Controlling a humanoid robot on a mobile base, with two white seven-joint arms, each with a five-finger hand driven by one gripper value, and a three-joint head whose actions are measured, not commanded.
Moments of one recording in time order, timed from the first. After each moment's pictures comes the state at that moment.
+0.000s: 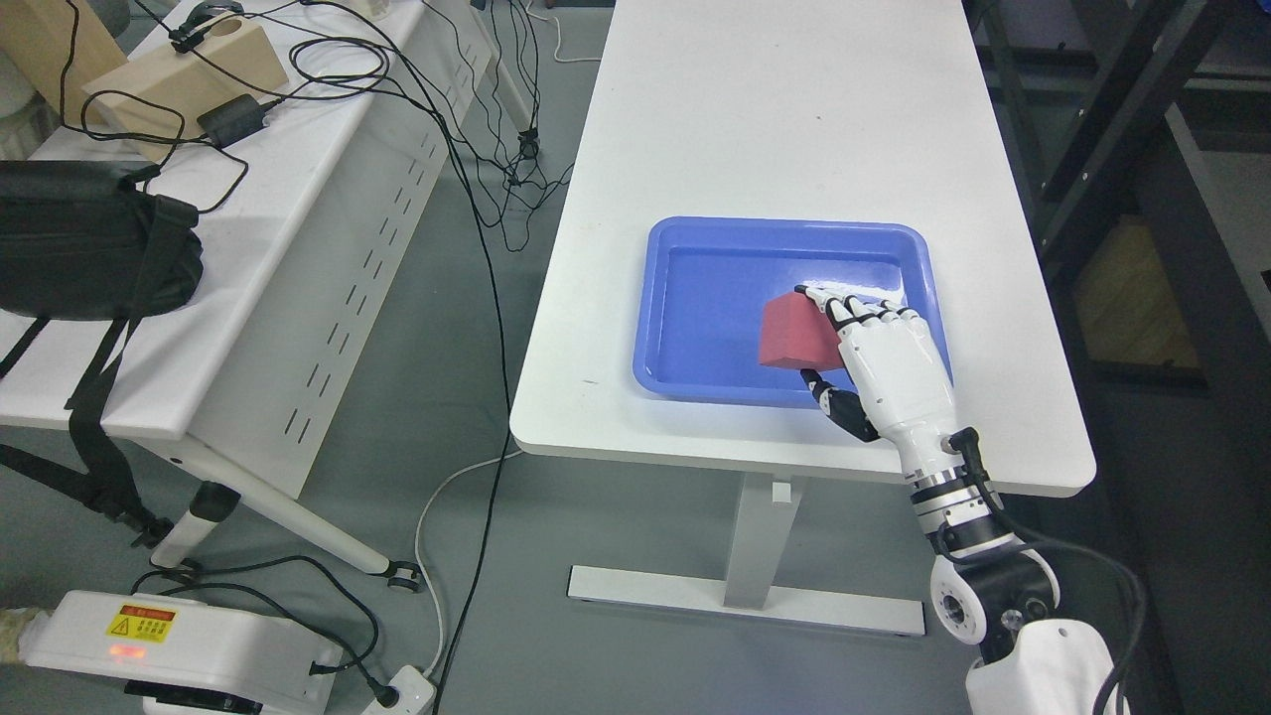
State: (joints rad) left arm 0.00 0.00 0.08 -0.04 0.00 -0.09 0.00; right arm -0.12 0.00 0.25 -1.52 1.29 -0.30 -0.19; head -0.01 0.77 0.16
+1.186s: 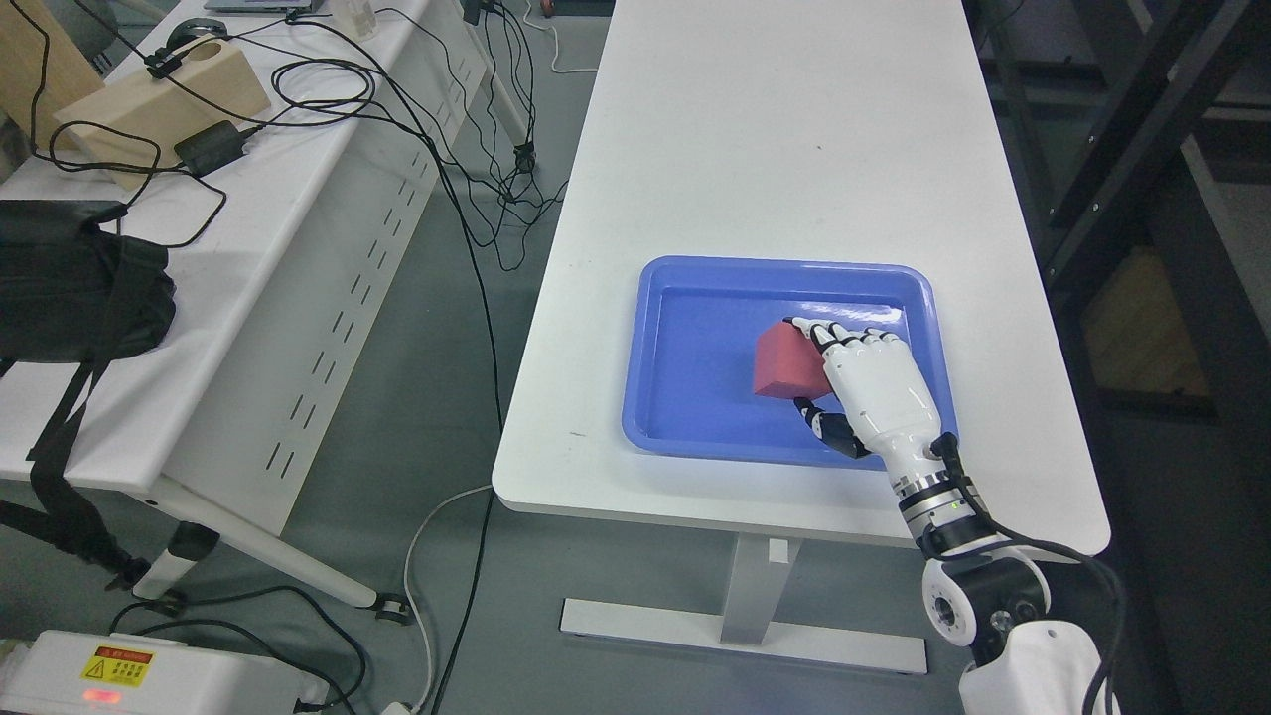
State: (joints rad) left arm 0.00 0.00 0.08 -0.04 0.00 -0.09 0.00; right arm -0.12 0.00 0.26 -1.49 1.29 -0.26 -0.08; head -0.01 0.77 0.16
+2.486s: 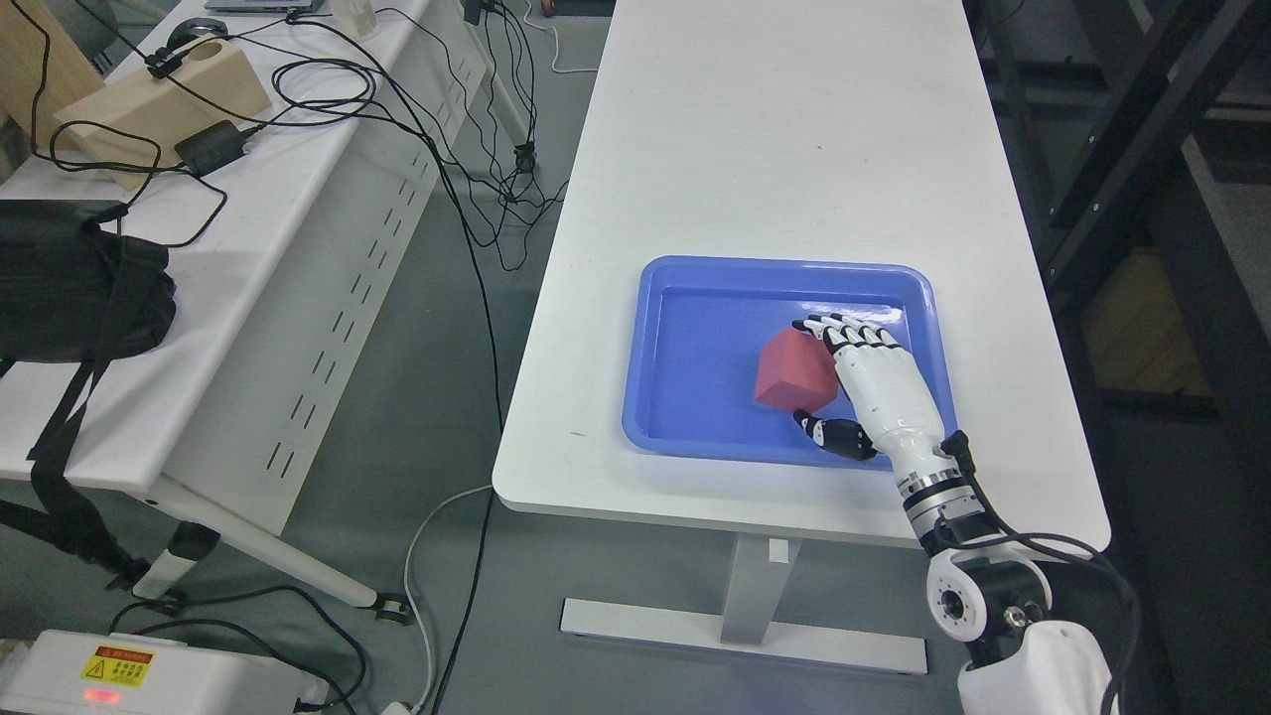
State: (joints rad) left arm 0.00 0.00 0.08 -0.04 0.00 -0.09 0.00; right arm -0.12 0.00 0.26 -1.49 1.06 -0.21 0.03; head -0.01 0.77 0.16
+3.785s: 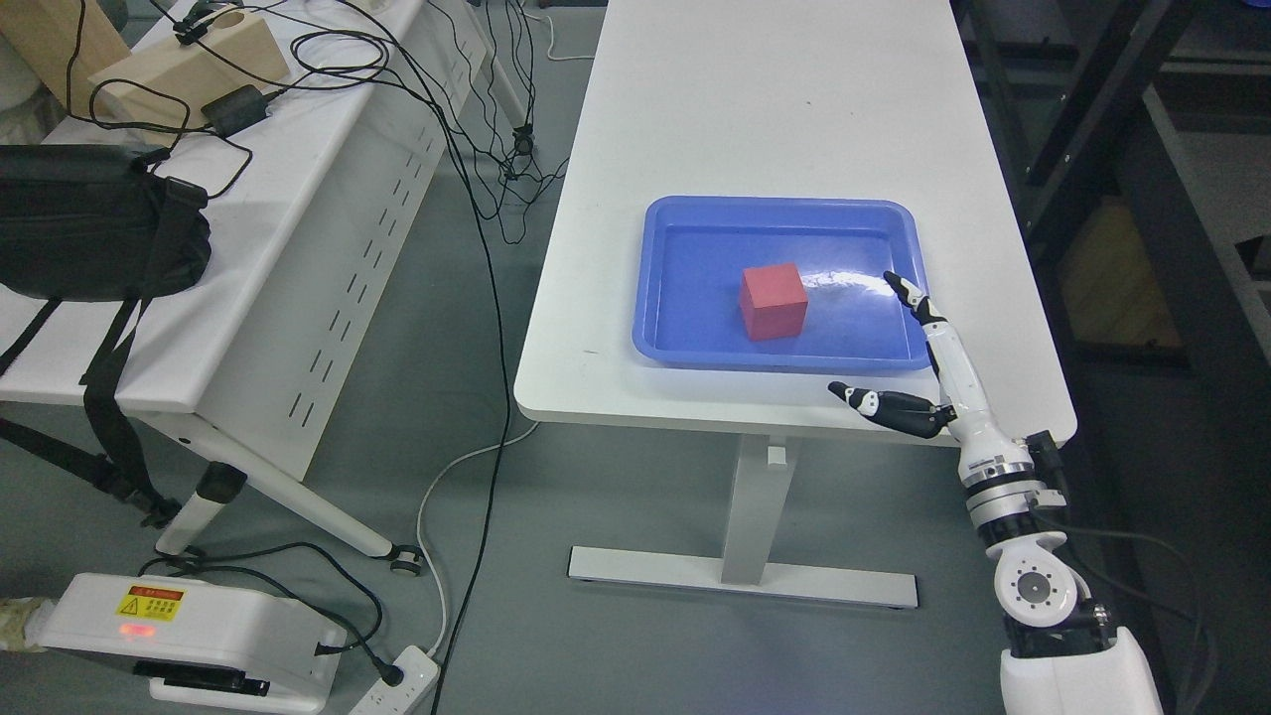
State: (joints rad) left arm 0.00 0.00 0.08 -0.04 0.00 -0.09 0.00; right arm -0.12 0.00 0.12 -1.49 0.48 -0.13 0.12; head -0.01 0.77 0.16
